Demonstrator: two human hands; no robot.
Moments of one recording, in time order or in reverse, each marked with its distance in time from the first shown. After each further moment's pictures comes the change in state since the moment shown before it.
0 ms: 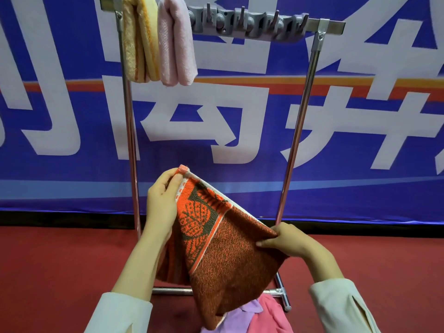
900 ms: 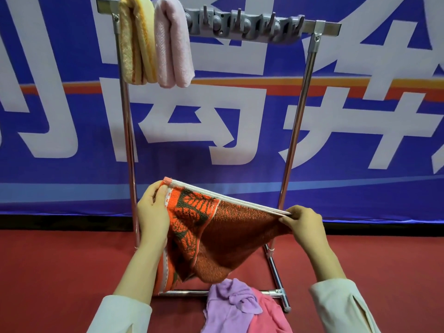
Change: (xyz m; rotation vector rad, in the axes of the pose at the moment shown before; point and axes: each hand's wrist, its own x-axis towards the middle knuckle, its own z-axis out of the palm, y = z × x) left_hand 0.005 -0.029 -0.013 0.146 0.232 -0.024; right_hand 0.002 0.014 -0.013 0.173 0.626 0.145
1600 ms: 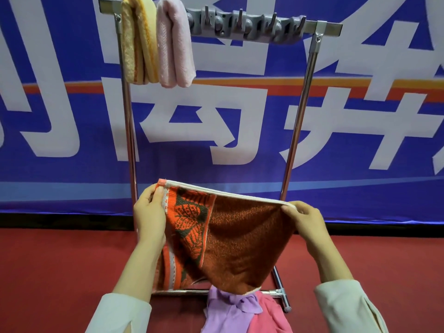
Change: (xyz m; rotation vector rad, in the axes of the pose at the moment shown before) left_hand 0.001 0.000 -0.003 -0.082 0.047 -0.068; right_hand -0.001 -0.003 -0.003 0.459 -0.023 0.045
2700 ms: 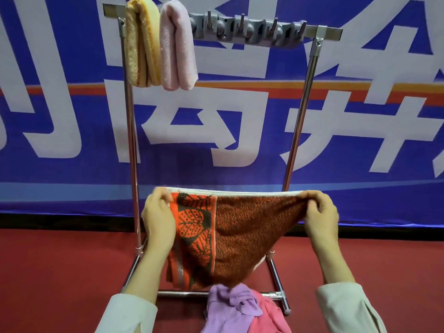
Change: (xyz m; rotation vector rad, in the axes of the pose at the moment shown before) left_hand -0.014 0.000 0.004 0.418 0.011 0.269; right_hand -0.005 -0.015 -0.008 0.051 0.318 -0.193
